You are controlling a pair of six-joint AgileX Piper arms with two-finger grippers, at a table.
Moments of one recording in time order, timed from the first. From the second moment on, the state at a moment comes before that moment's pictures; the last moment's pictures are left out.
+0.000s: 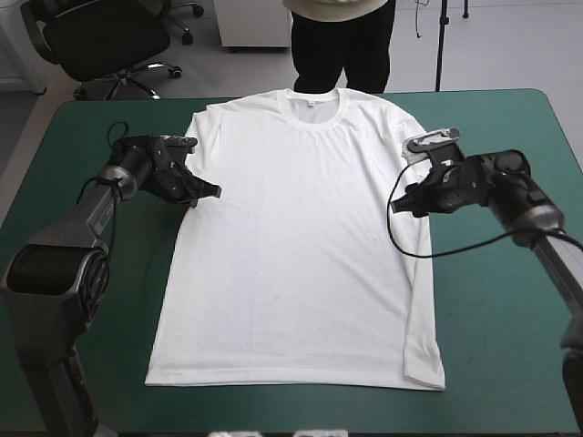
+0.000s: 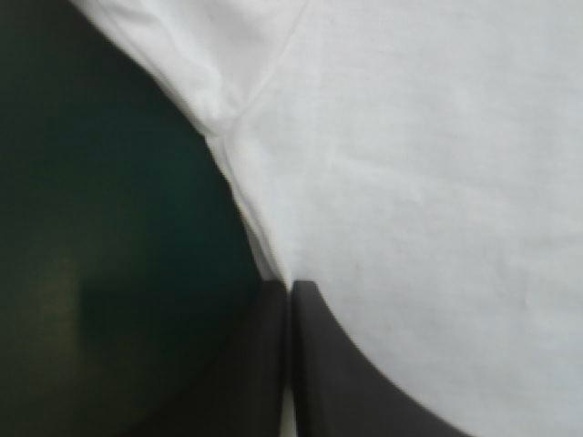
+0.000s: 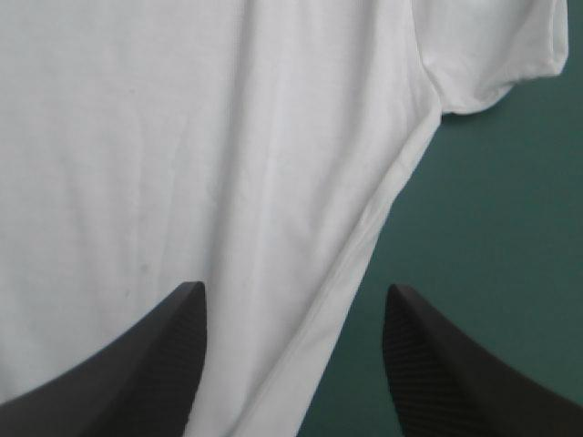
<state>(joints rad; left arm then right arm) -0.12 2.03 -1.59 -0.16 0.87 0.19 0.21 1.55 -1.29 0.05 0.79 -0.16</state>
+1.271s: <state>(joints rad) -0.11 2.02 -1.59 -0.17 0.87 0.22 0.13 1.92 -1.45 0.06 0.78 -0.15</state>
